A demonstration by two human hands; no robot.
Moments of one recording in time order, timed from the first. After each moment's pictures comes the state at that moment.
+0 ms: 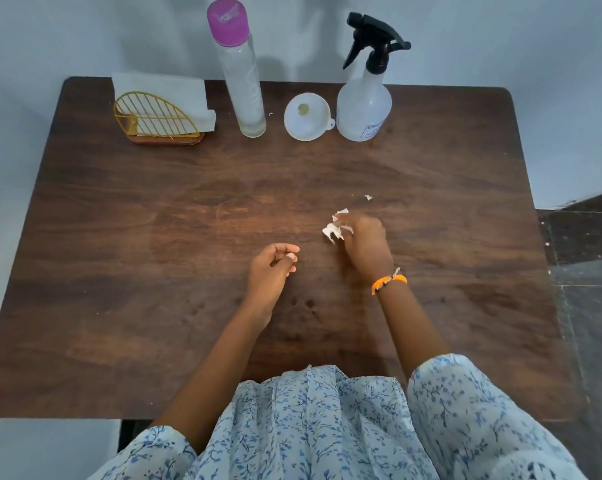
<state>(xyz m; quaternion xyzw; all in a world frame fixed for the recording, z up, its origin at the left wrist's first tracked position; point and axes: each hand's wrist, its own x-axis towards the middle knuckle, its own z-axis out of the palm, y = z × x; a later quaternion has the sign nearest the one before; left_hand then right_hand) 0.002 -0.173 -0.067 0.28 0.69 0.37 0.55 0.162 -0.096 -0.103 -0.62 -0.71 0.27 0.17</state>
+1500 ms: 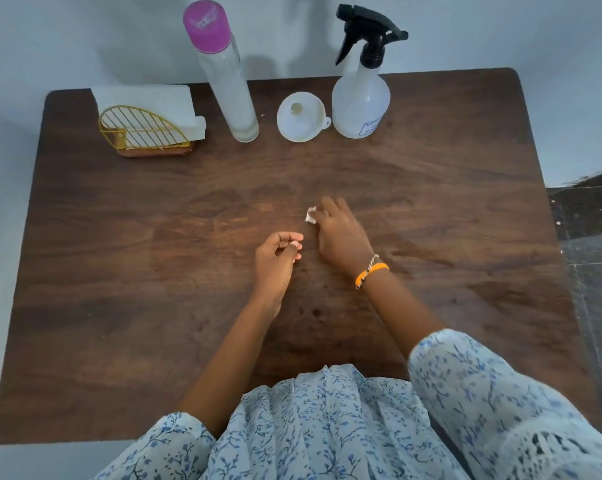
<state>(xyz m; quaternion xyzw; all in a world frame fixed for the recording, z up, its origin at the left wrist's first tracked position) 0.009 -0.137 -0.078 0.28 0.71 0.38 0.53 0.129 -0.080 -0.108 -0.54 -0.82 0.17 0.11</state>
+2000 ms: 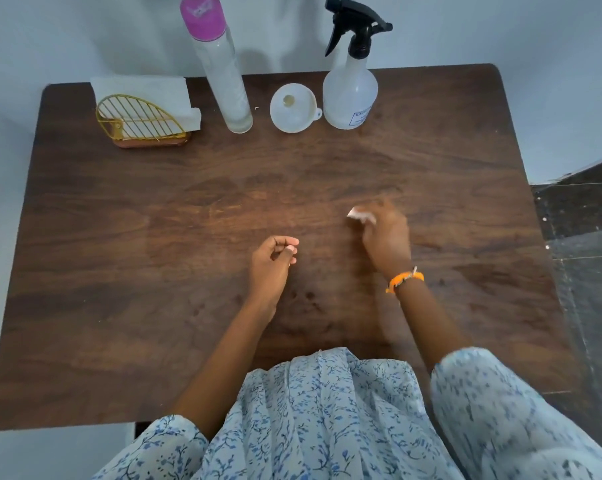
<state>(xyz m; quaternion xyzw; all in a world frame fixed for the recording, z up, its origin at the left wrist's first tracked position) 0.011 -0.170 -0.080 0.30 0.70 0.38 0.53 0.192 -0.113 -0.092 -0.66 -0.68 0.20 0.25</state>
